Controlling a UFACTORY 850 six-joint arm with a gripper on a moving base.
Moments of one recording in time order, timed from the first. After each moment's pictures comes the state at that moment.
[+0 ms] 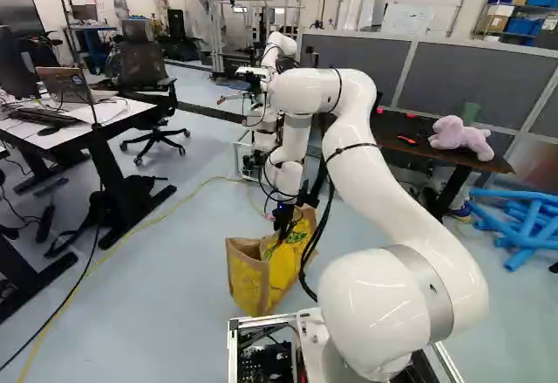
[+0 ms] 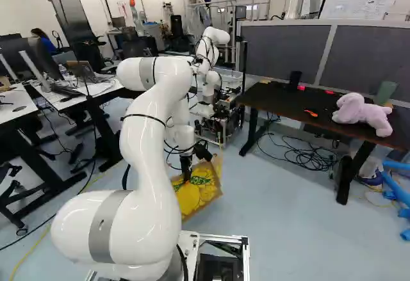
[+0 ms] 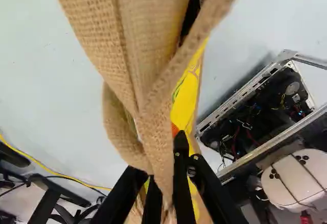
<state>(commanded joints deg) 4.8 -60.1 -63.2 26.4 -14.9 29.5</state>
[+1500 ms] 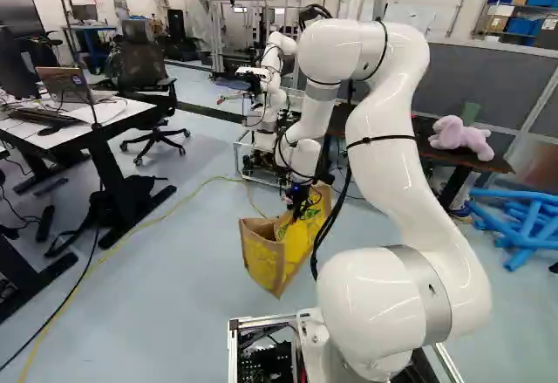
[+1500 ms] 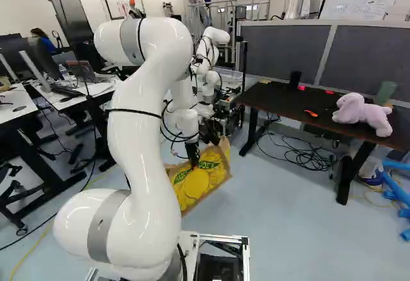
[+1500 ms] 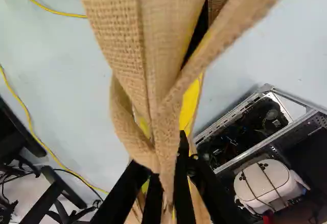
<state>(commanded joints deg) 0.2 -42.9 -53.3 17.9 -11.1 29.5</state>
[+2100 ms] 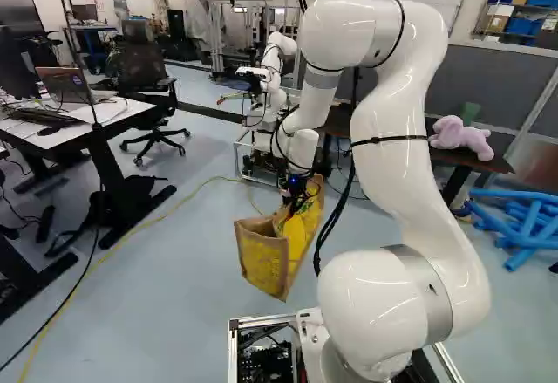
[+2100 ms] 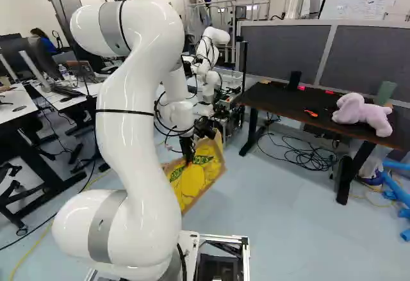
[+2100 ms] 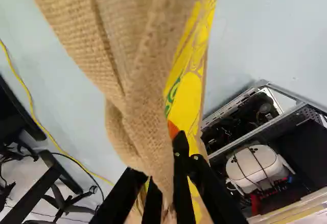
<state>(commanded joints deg) 2.2 -35.8 -50.2 16.5 -17.0 29.5</state>
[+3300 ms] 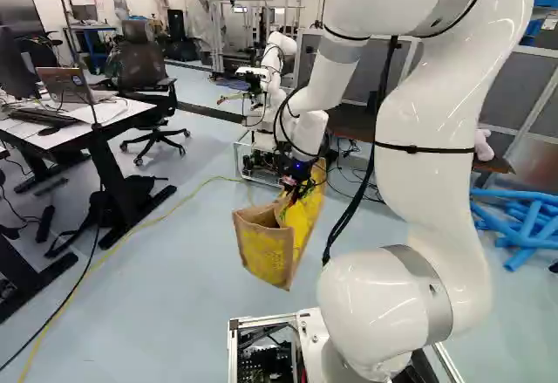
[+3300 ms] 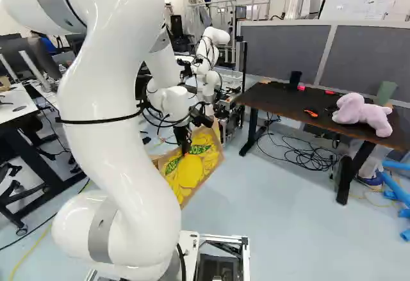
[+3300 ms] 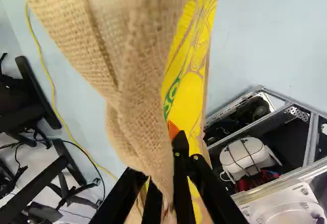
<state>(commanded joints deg) 2.4 -19.5 -42.3 15.0 -18.5 29.5</state>
